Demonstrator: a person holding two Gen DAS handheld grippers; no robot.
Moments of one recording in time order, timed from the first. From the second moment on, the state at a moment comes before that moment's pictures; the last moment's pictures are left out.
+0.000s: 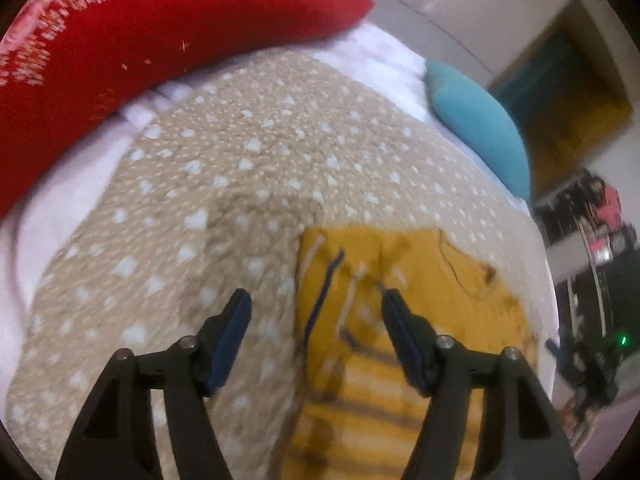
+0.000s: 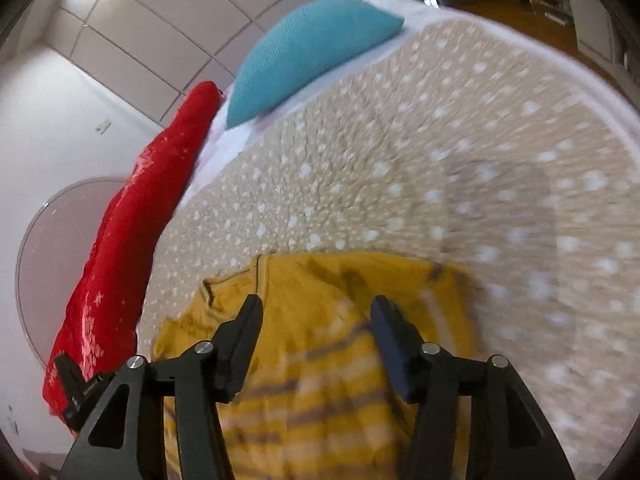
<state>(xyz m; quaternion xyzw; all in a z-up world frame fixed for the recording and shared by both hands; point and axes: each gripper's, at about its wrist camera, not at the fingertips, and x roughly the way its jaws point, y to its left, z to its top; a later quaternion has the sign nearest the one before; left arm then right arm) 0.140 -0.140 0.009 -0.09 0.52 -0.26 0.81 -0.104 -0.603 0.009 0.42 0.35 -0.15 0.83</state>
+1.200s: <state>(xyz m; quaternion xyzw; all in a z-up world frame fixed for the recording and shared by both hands) -0.013 -0.122 0.032 0.02 0.48 -0.27 0.83 -0.314 -0.533 -0.035 0.41 0.35 -0.17 0.83</state>
